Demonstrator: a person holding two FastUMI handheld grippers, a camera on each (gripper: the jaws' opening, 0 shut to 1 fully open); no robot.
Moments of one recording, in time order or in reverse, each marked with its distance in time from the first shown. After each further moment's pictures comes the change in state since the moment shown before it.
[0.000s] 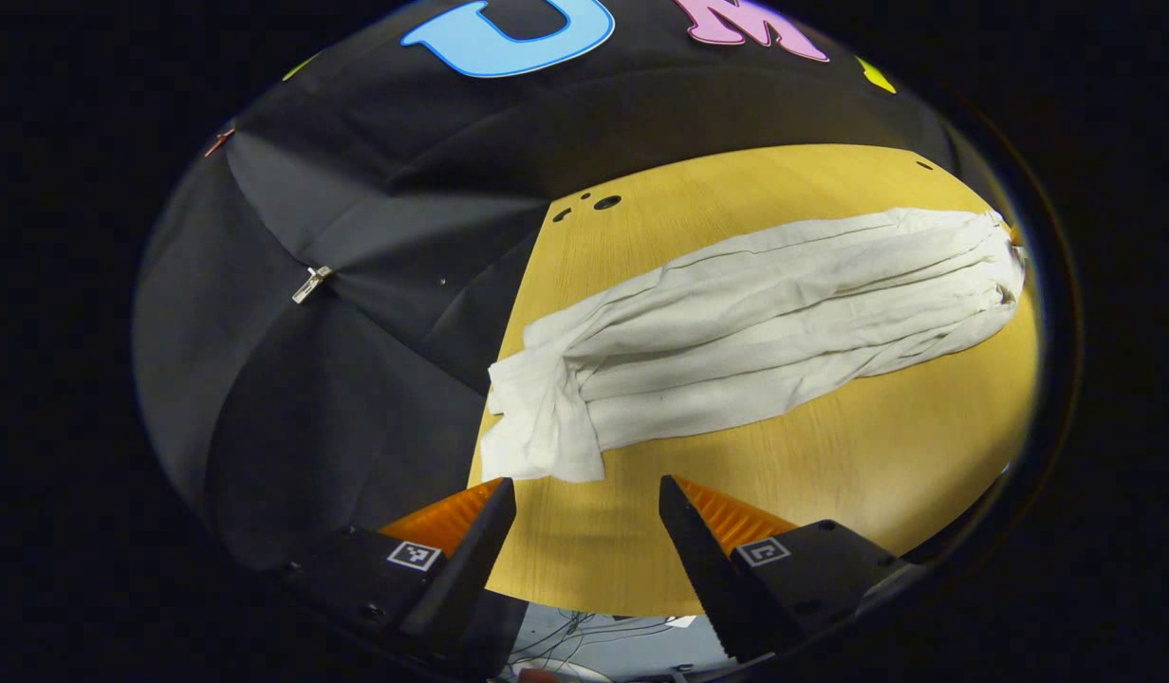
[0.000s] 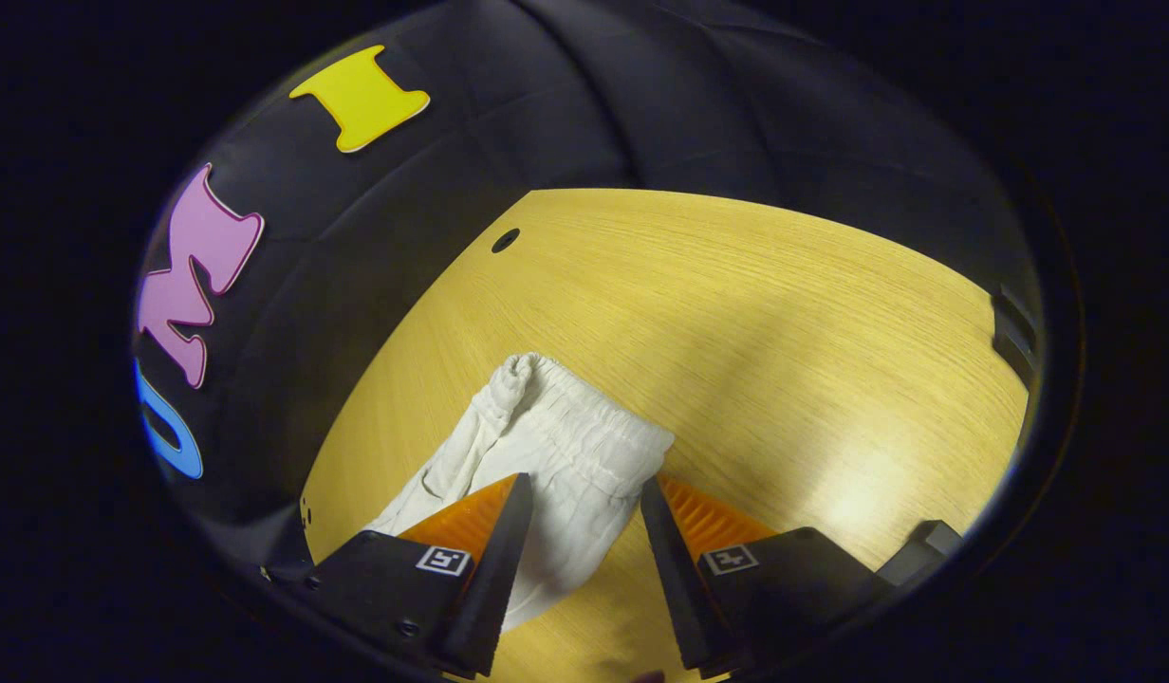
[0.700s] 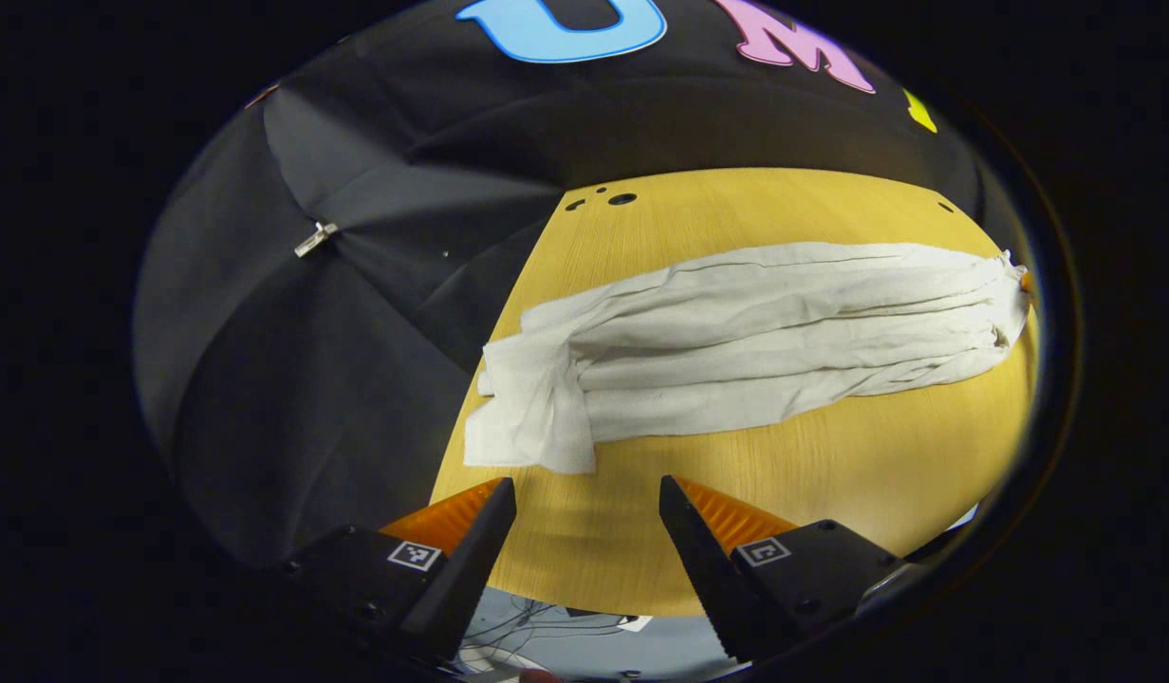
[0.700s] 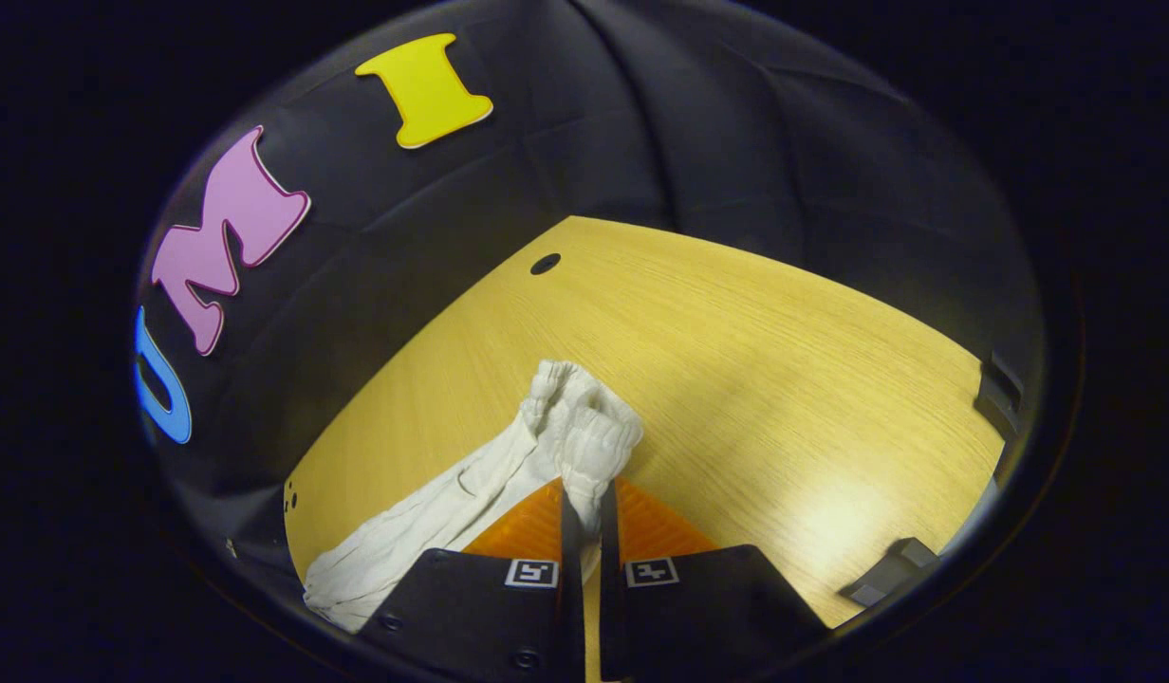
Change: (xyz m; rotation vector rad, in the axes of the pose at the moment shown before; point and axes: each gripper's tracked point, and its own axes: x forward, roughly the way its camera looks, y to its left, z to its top) left arm 0.004 0.000 -0.019 -0.153 0.011 -0.082; right arm -0.037 0.042 0.026 -0.142 -0.111 0.020
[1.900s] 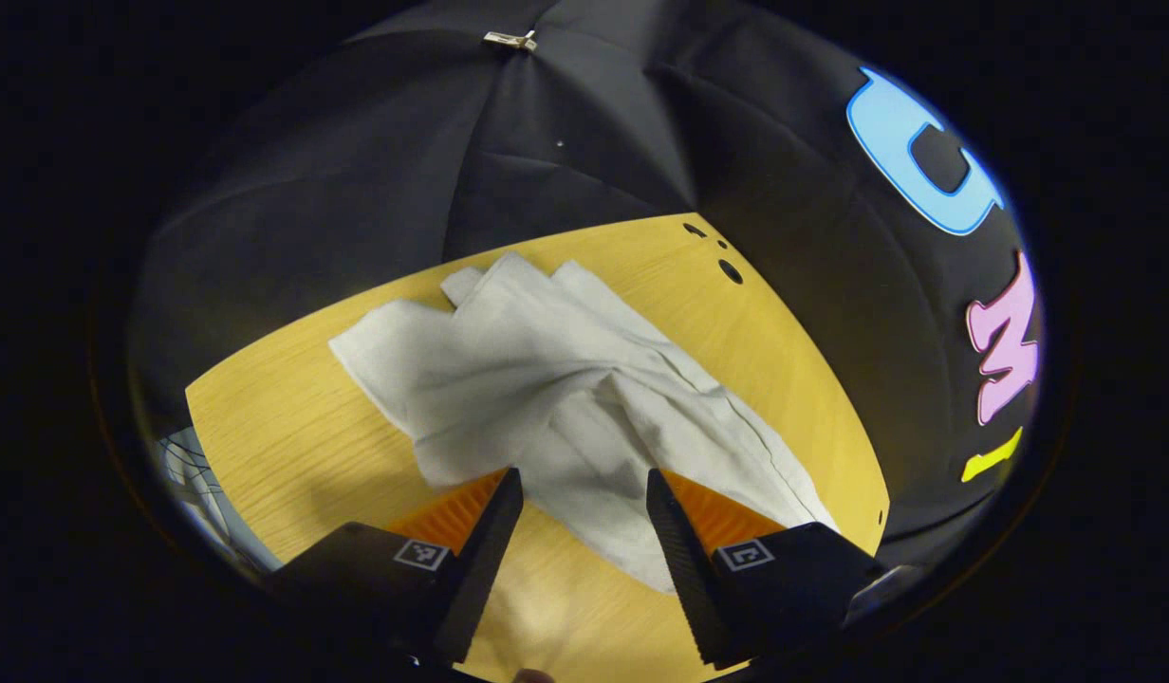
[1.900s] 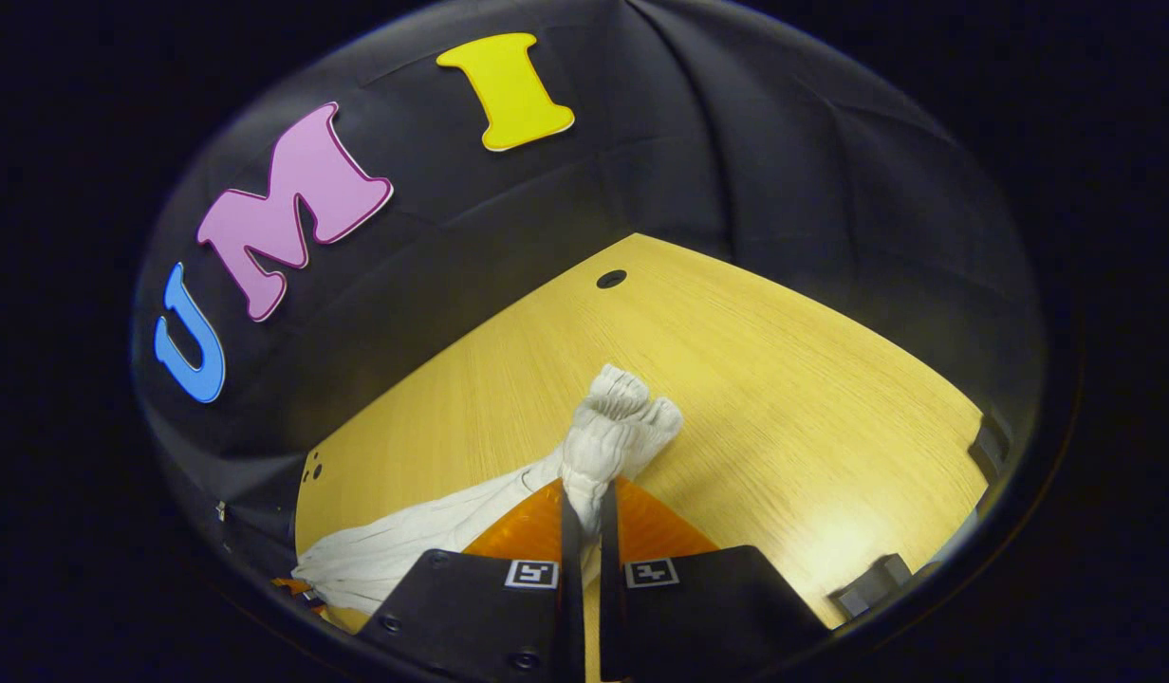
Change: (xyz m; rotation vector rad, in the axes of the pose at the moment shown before) left arm 0.081 -0.031 0.056 -0.968 0.044 -0.200; right arm -0.007 0.038 0.022 -0.141 0.015 0.150
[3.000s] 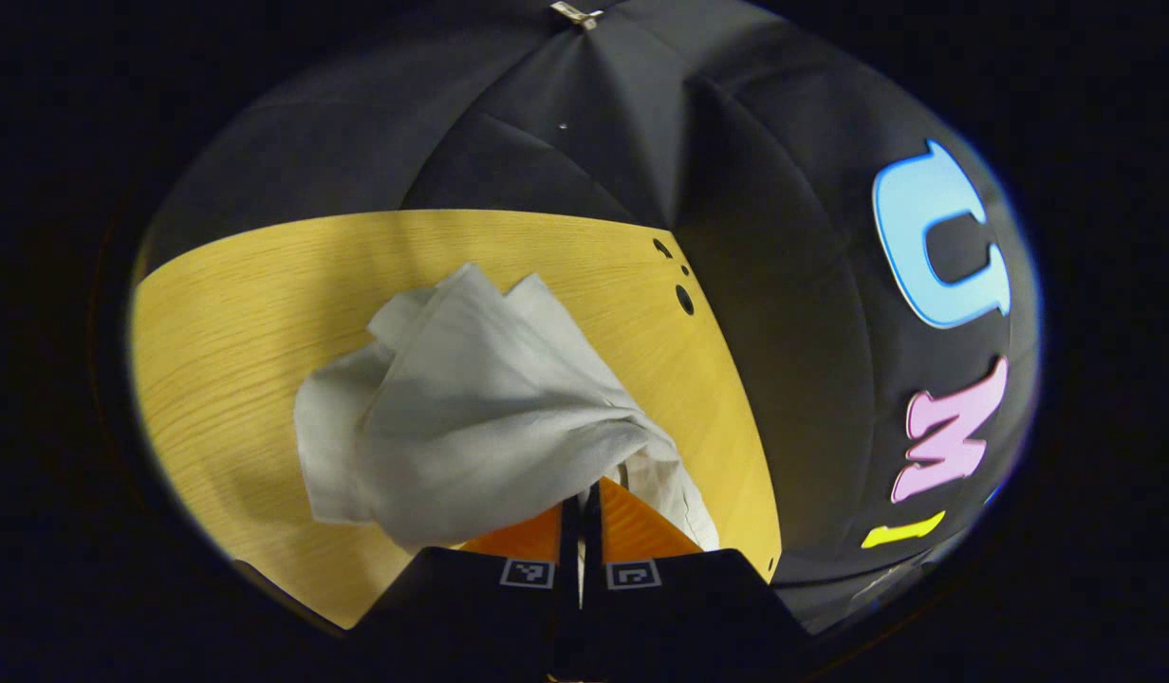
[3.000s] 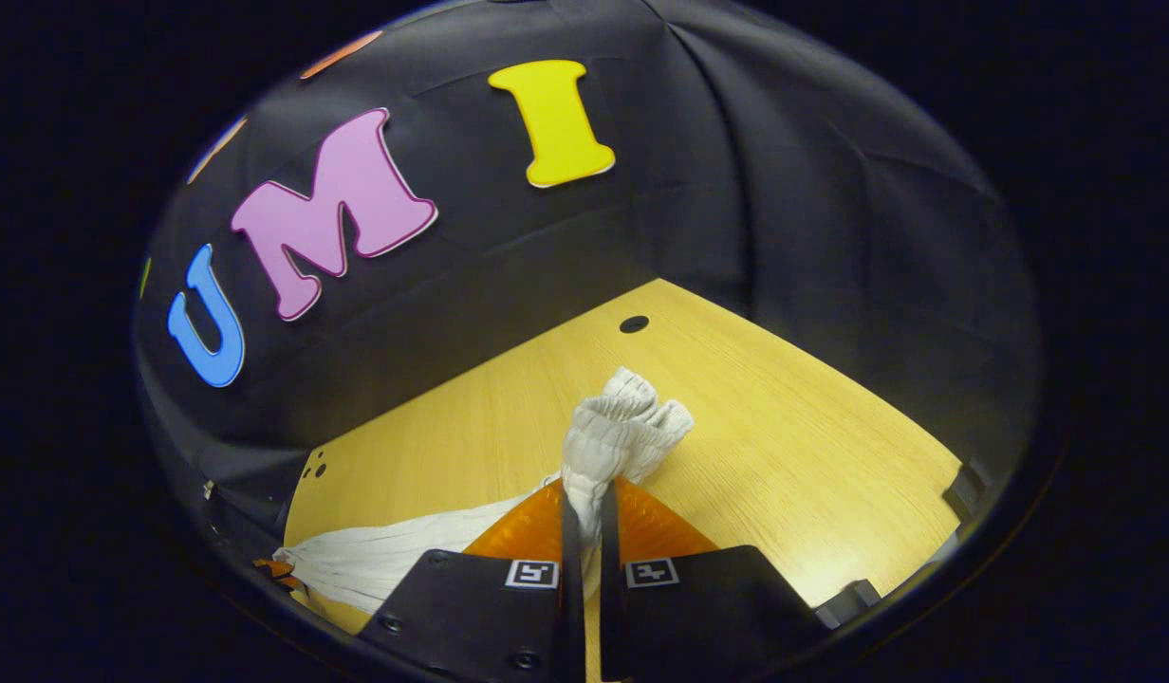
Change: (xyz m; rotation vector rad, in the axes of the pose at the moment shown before) left arm 0.019 -0.054 0.022 -0.193 0.041 -0.248; right arm -0.035 0.036 0.033 -0.119 -0.141 0.035
